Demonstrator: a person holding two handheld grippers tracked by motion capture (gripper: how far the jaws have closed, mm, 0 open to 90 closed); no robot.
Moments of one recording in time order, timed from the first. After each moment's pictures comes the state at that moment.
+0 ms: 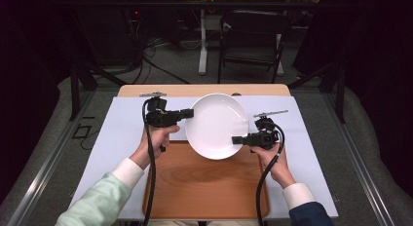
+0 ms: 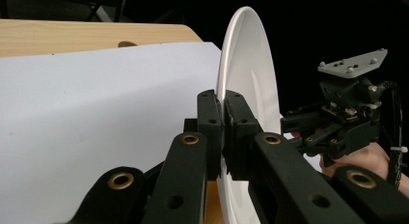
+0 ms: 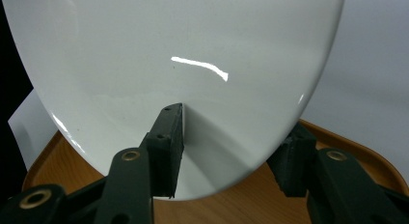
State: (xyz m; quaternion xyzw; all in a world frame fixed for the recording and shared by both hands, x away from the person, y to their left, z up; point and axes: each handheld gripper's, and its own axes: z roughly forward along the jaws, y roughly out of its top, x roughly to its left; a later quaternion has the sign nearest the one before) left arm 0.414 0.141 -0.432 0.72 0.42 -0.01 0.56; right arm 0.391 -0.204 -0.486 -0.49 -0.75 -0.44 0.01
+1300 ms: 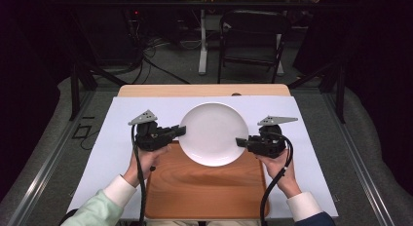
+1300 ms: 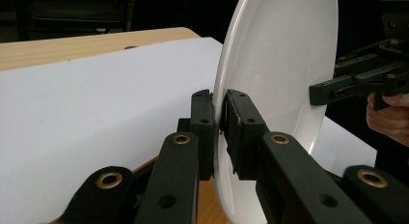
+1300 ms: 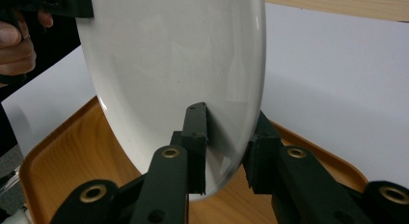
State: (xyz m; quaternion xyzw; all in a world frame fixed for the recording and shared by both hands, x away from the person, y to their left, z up) left arm 0.358 0.160 -0.450 0.74 0.37 0.05 0.56; right arm 0.338 -0.199 -0.448 -0.42 -0.77 -0.47 -0.09
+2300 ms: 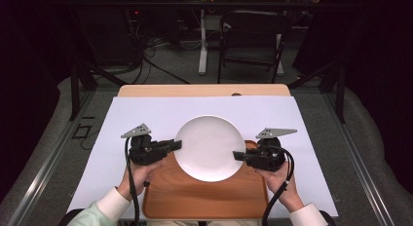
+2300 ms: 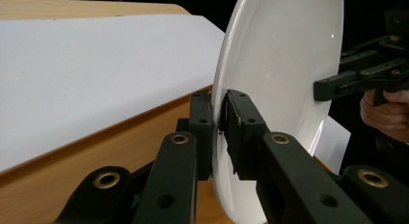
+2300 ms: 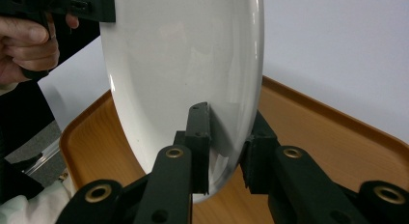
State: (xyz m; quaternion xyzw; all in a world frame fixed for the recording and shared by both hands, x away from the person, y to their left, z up) left arm 0.328 0.174 -0.465 0.74 0.39 0.01 0.55; right arm 0.307 -0.192 -0.453 -0.40 -0.78 -0.47 -0.05
